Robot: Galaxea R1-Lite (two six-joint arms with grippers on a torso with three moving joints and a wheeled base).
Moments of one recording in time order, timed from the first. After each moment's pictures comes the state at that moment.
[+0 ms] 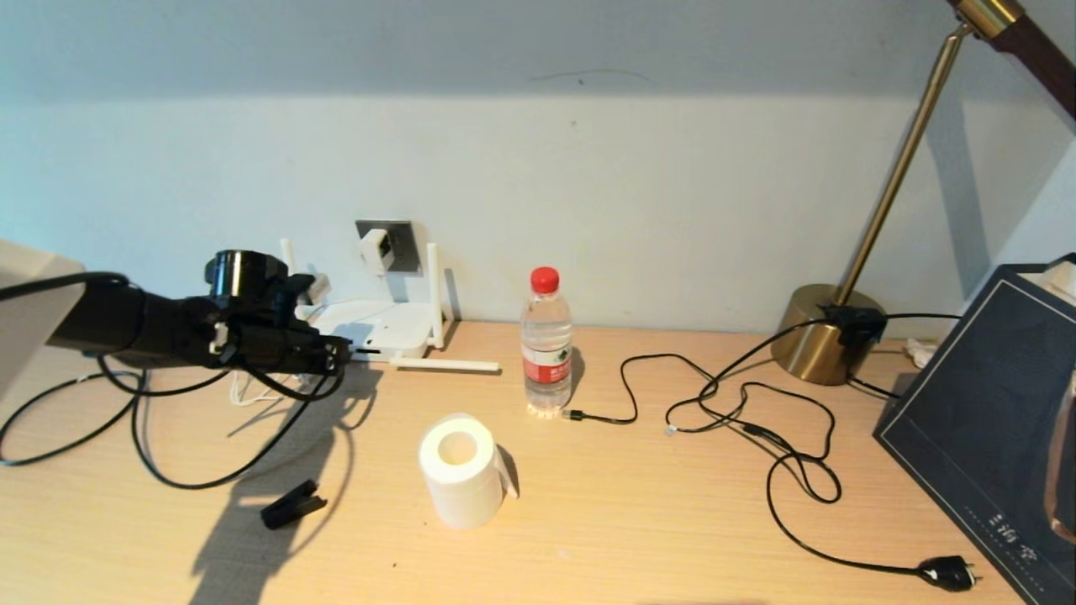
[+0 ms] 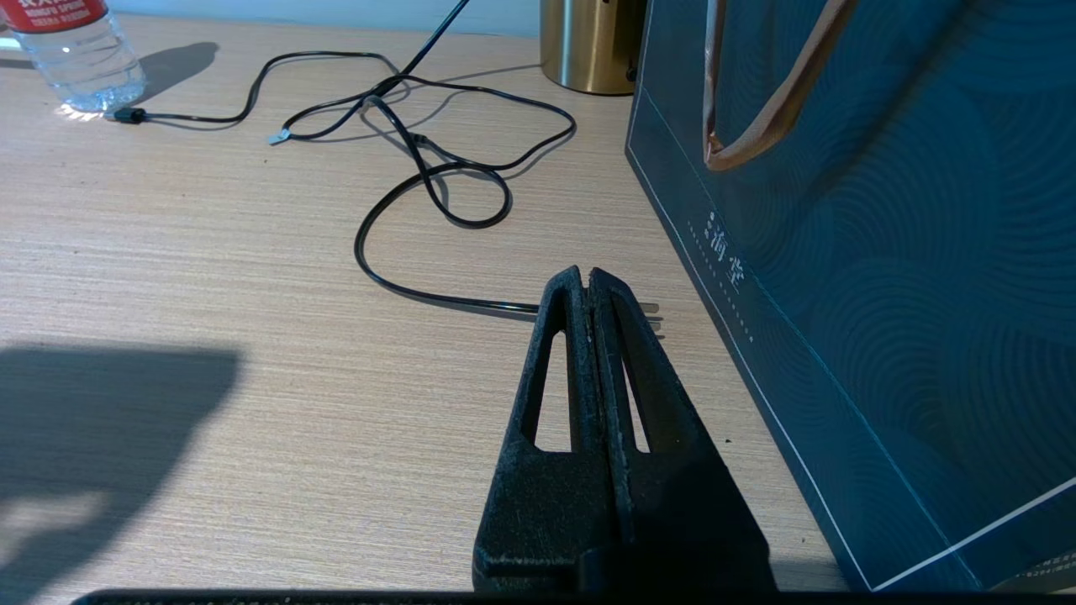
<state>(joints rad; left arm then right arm) 0.04 2.14 -1.43 -0.04 -0.11 0.18 -0.01 0.00 0.00 0.00 0.00 0.00</state>
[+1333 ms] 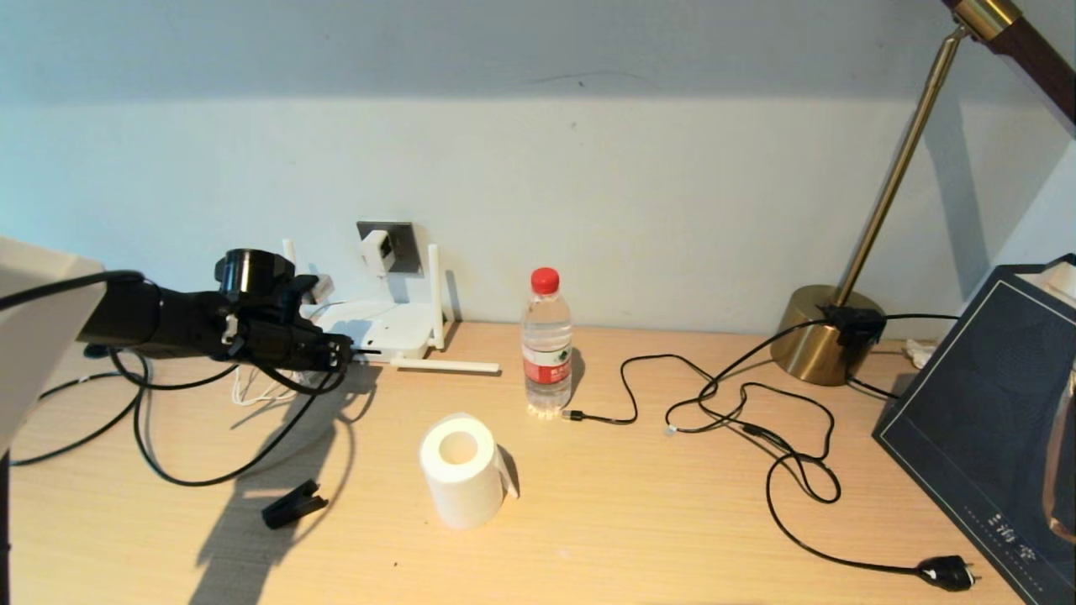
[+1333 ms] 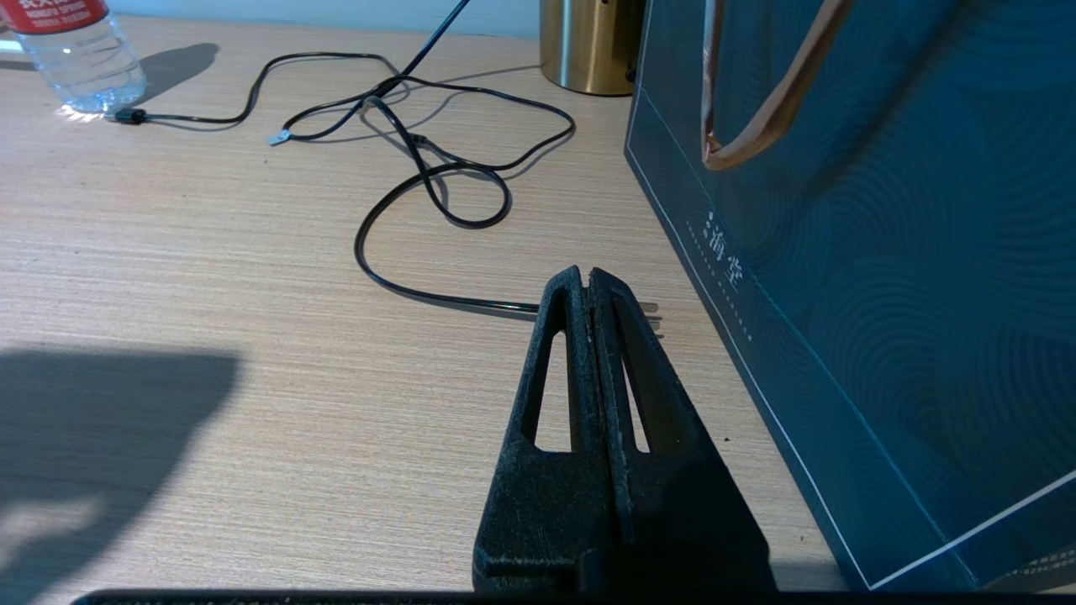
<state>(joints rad) 0.04 2.22 -1.55 0.04 -0.12 0.16 -0.01 0.00 0.00 0.00 0.00 0.00</state>
